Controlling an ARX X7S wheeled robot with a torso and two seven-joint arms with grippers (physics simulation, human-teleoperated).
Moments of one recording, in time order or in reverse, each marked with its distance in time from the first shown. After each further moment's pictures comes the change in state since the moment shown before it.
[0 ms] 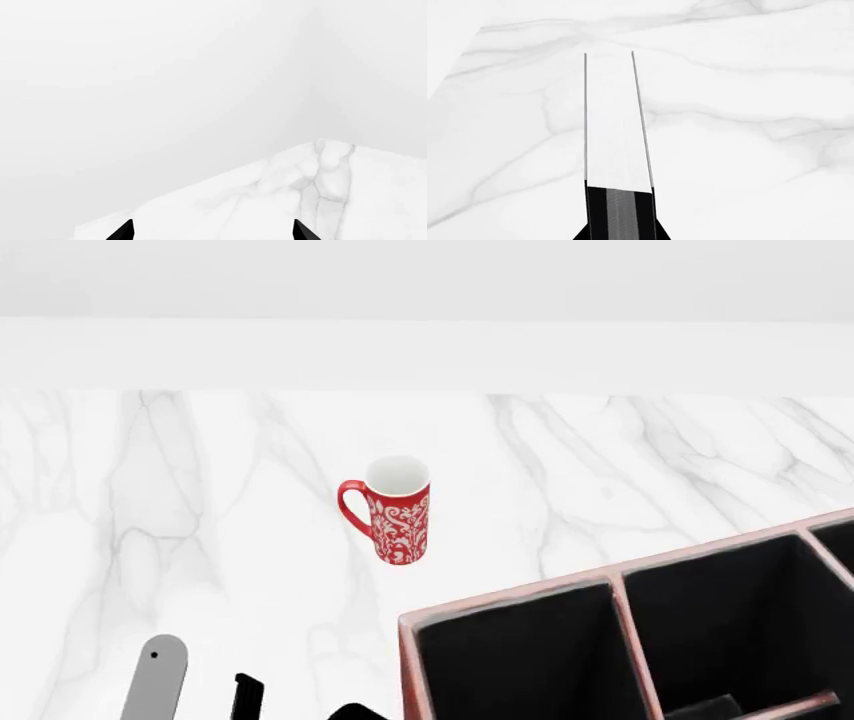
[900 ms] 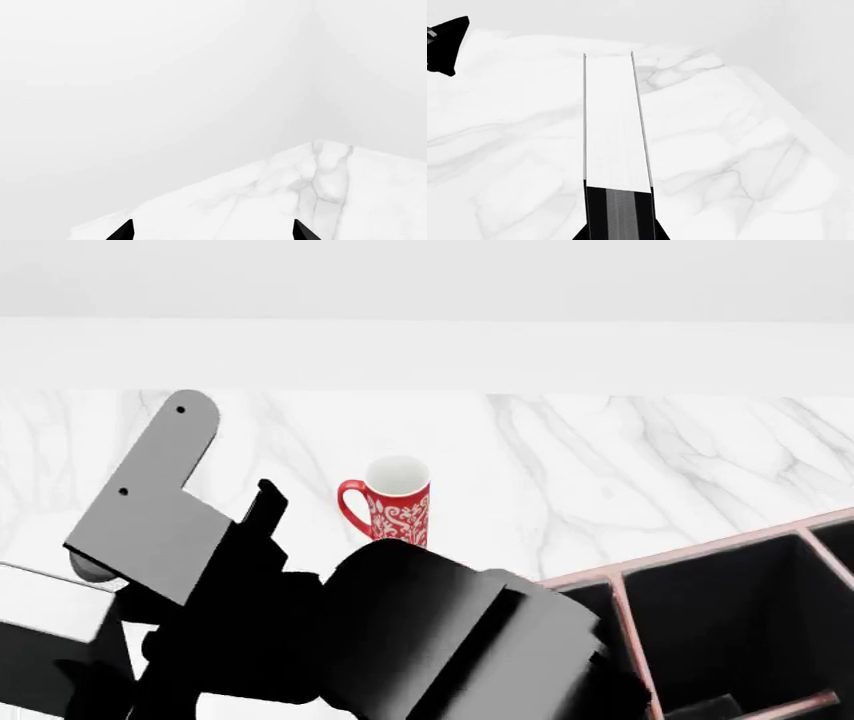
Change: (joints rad) left arm 0.006 -0.007 0.005 -0.004 -0.013 0.012 -0.008; right arm 0.191 -0.059 0.386 -0.188 0.251 0.386 0.238
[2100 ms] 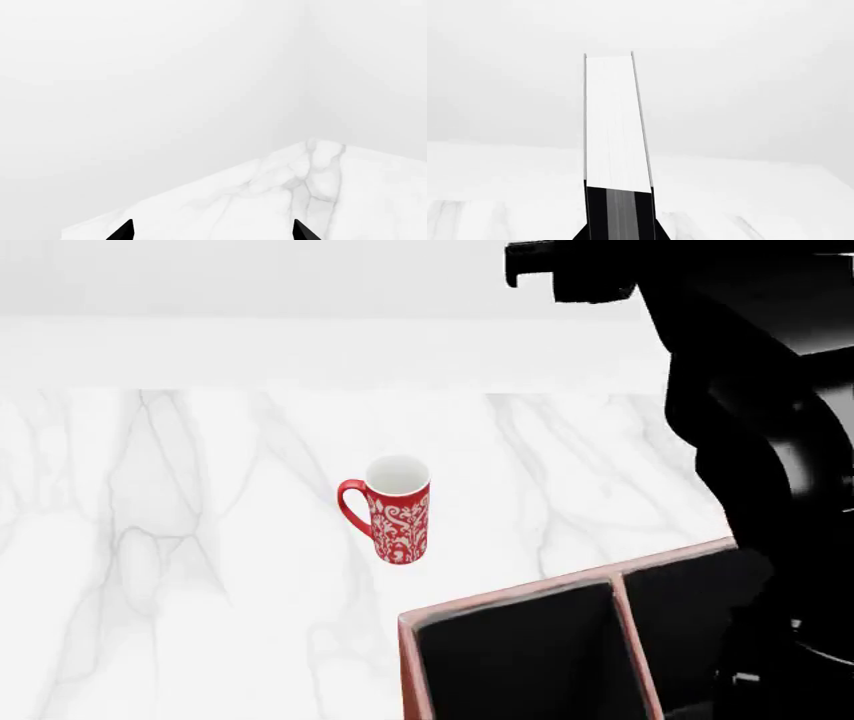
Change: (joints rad) left arm -0.009 -0.019 0.036 -0.016 0.004 0.006 -0.014; right arm 0.274 0.089 0.572 0.297 -0.200 0.197 0.642
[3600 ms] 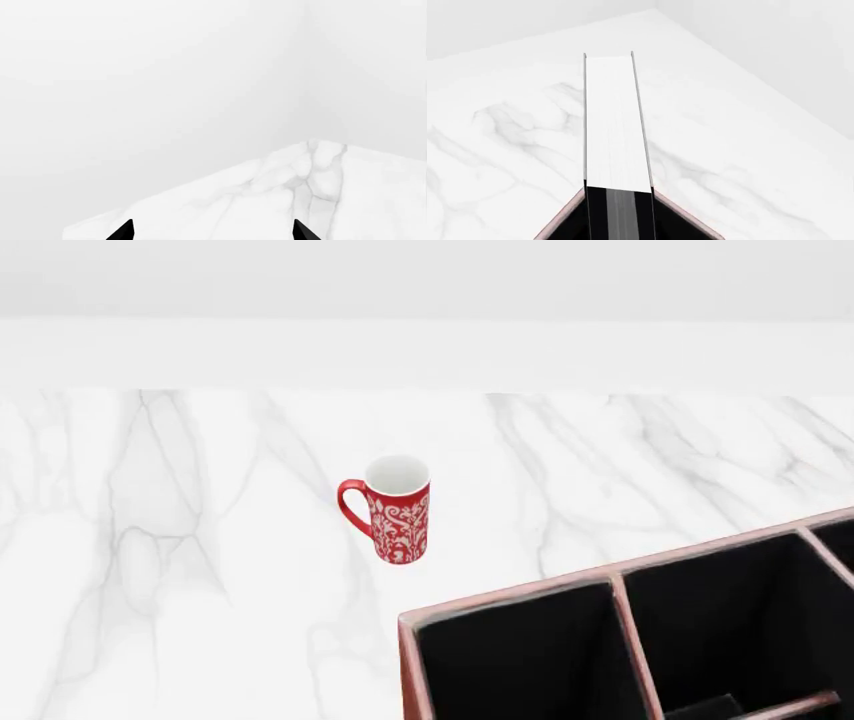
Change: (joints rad) left arm 0.018 -0.002 -0.006 -0.020 -0.015 0.031 0.001; right arm 0.249 0.483 -0.117 0.521 0.917 0.171 0.976
